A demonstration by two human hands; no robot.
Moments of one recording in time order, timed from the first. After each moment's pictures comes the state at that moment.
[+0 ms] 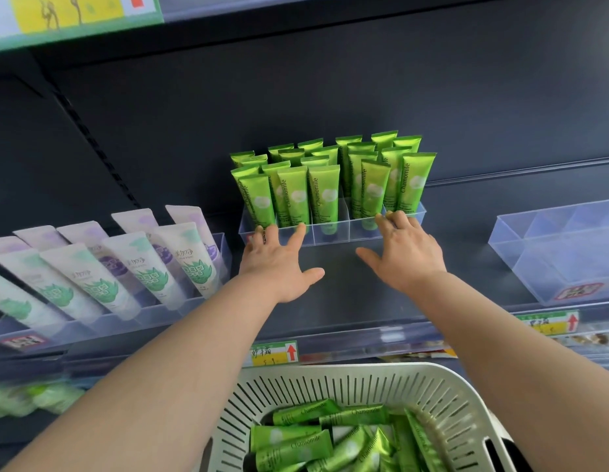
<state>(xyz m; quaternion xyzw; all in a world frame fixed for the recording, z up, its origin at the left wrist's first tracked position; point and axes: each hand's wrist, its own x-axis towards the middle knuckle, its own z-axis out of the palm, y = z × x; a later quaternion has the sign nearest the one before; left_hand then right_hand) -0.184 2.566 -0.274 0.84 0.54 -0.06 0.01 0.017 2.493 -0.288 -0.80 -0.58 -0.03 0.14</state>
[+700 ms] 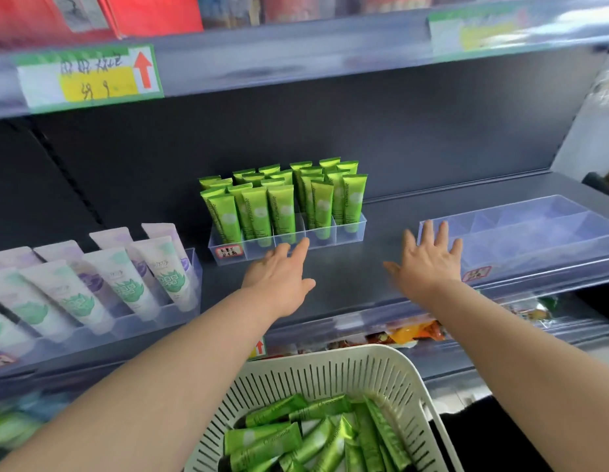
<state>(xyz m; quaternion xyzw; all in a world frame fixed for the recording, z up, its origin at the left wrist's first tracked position) -0.152 2.495 -0.239 0.90 0.44 0.00 0.04 0.066 2.404 -0.265 -0.89 -0.45 -0.04 -0.01</state>
